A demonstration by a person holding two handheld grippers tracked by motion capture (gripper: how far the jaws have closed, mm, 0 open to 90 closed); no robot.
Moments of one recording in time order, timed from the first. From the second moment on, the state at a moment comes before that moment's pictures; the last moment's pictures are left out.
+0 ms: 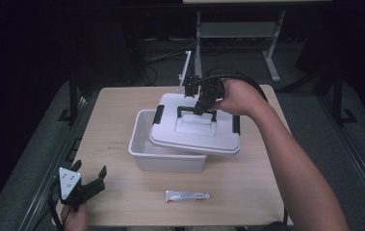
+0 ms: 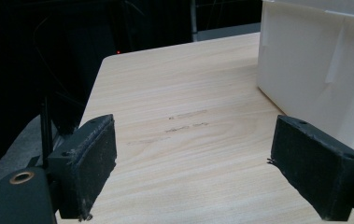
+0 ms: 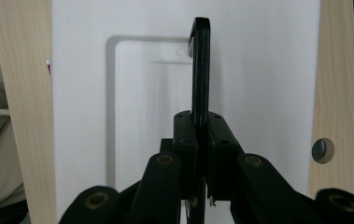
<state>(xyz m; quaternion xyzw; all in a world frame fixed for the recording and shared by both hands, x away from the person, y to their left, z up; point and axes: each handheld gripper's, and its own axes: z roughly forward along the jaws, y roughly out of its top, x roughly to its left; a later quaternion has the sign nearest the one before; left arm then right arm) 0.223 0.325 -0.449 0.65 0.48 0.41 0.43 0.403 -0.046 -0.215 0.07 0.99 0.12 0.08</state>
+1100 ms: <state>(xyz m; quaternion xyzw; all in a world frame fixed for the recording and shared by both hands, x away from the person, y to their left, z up) 0.224 0.324 -0.450 0.65 0.48 0.41 0.43 0.393 -0.139 -0.214 0.14 0.98 0.12 0.09</state>
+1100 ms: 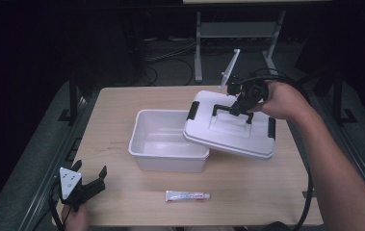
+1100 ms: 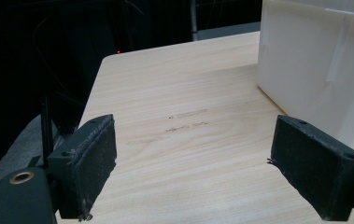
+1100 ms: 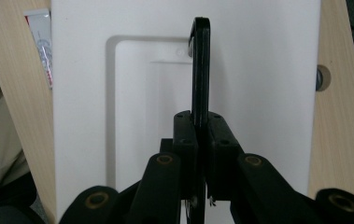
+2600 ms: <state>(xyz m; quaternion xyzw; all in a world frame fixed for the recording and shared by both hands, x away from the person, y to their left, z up) 0.224 0.321 -0.450 0.65 0.47 0.42 0.42 0.372 -0.259 -0.338 0.24 0.96 0.11 0.03</state>
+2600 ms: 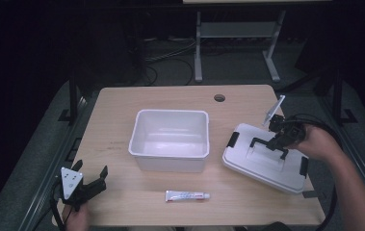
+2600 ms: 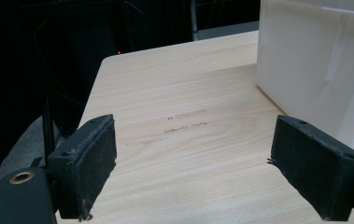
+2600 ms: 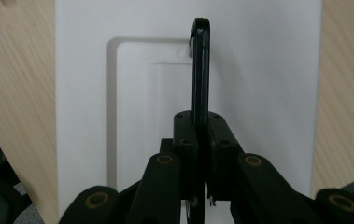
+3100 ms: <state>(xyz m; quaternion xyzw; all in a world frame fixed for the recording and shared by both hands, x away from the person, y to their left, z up) 0.224 0.323 -0.450 0.65 0.47 0.42 0.42 0.378 -0.250 -0.380 0.25 0.96 0.10 0.01</state>
